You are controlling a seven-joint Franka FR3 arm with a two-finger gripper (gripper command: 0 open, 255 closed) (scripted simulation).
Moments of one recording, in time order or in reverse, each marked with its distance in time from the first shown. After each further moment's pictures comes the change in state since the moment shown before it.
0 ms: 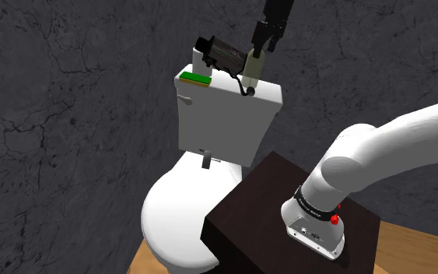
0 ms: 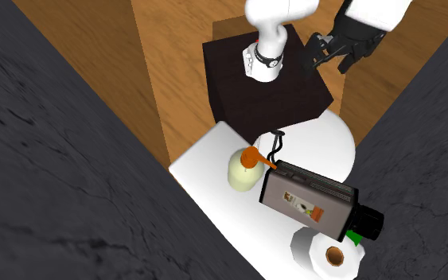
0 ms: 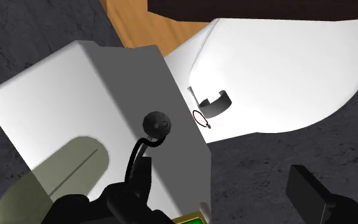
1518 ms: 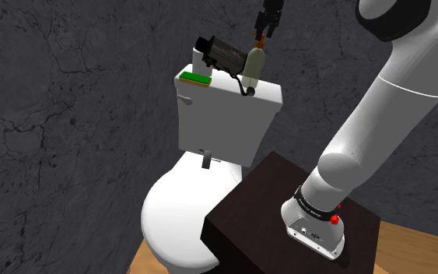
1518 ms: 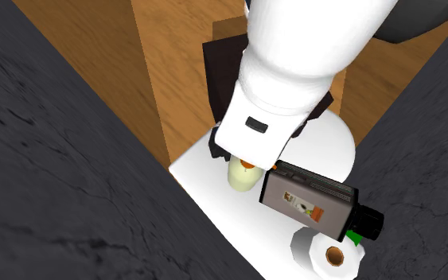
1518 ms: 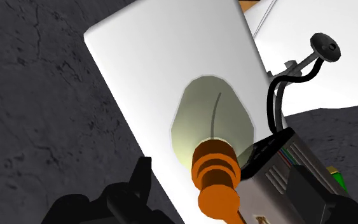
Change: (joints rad) arm -0.098 0.623 -0.293 0.609 0.111 -0.001 -0.413
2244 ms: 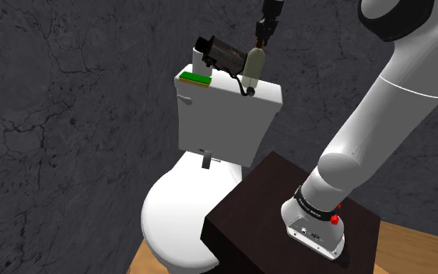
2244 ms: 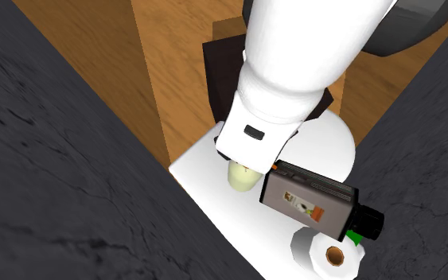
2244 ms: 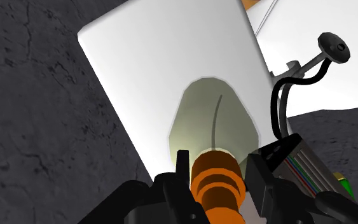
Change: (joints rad) arm 0.002 -0.011 0.001 -0.061 -0.004 0.051 0.003
